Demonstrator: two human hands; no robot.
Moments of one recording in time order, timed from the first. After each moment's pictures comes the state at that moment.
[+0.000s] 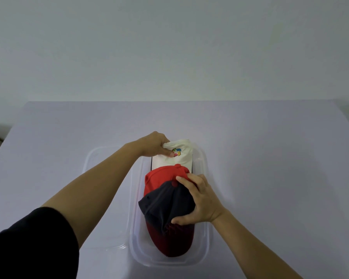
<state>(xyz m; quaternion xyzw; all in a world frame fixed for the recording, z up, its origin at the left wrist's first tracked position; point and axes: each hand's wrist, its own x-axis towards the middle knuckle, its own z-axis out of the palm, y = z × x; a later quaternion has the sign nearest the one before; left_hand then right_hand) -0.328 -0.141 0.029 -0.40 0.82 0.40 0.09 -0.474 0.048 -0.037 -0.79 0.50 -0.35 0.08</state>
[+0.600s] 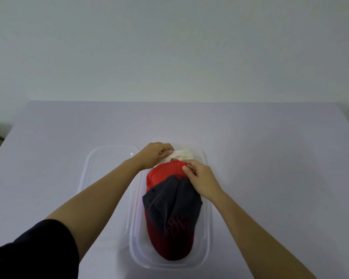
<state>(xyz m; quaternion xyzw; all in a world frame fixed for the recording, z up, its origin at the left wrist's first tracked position) -0.315 -0.121 -0.004 -0.41 0.84 0.34 0.01 -0.480 0.002 -0.016 -0.54 0.68 -0.29 0.41</state>
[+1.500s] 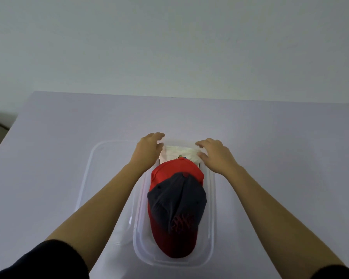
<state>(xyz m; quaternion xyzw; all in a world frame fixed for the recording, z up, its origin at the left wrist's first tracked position) -0.303 -0.104 0.006 -0.58 0.75 0.27 -0.14 -0.518 -0.051 -0.001 -0.68 0.70 -0.05 0.21</state>
